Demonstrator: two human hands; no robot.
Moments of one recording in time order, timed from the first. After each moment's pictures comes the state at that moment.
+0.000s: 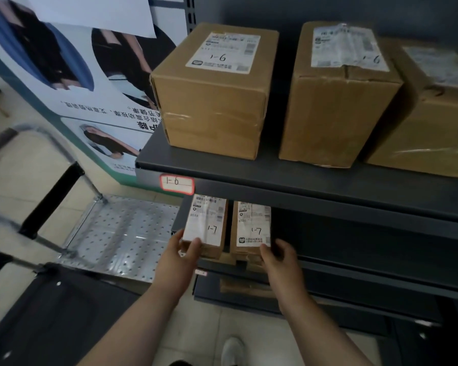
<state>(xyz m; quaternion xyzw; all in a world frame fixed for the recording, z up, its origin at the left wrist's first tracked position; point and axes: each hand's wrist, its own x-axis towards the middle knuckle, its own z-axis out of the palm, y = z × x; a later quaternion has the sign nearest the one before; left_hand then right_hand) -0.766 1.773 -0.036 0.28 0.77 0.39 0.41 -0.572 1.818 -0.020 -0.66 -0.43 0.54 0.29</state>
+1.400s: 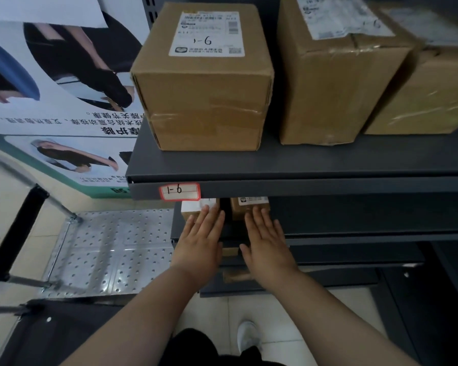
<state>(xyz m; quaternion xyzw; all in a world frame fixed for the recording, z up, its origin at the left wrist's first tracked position) -0.787 1.819 -0.053 0.79 0.60 0.03 0.07 -0.616 1.827 -0.029 -0.60 -0.79 0.15 -0.02</state>
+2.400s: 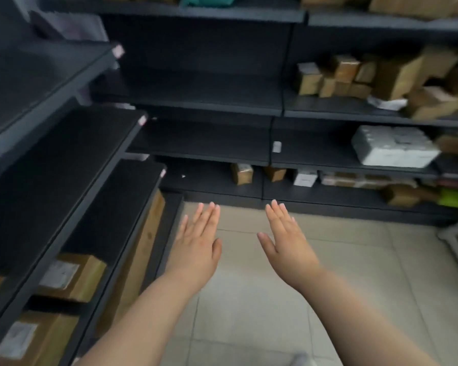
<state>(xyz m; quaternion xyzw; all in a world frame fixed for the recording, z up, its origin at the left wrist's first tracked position) -0.565 1.545 0.025 0.99 0.01 0.02 0.16 -0.516 1.353 0.037 -0.95 -0.20 0.07 0.24</state>
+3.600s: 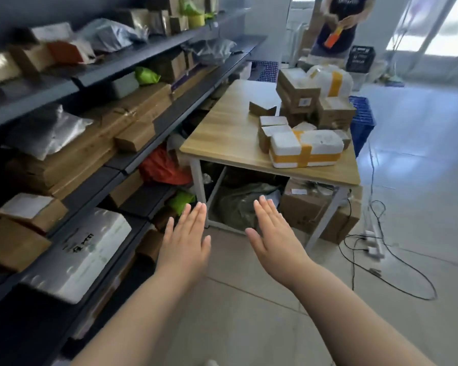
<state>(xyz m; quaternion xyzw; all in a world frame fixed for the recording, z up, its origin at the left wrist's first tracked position) -0.172 0.777 0.053 0.82 -0.56 -0.05 0.12 -0.344 0.689 0.073 -0.88 0.40 -0.12 0.24</state>
